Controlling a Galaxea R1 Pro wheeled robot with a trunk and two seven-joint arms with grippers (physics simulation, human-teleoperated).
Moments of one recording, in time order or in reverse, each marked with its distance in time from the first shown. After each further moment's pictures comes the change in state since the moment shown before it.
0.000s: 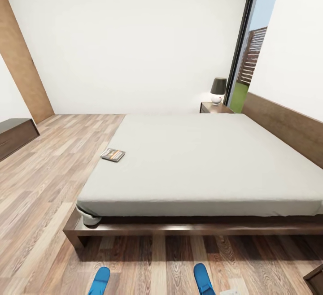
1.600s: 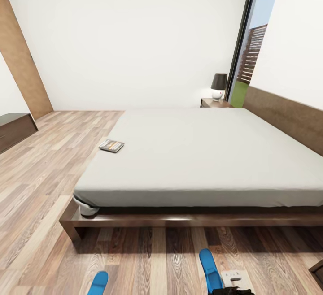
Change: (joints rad) left arm -0.004 0.010 0.001 -0.004 0.005 0.078 0.004; right arm -0.103 0.012 -0.033 -0.002 -0.014 0.157 -0.155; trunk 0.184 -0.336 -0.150
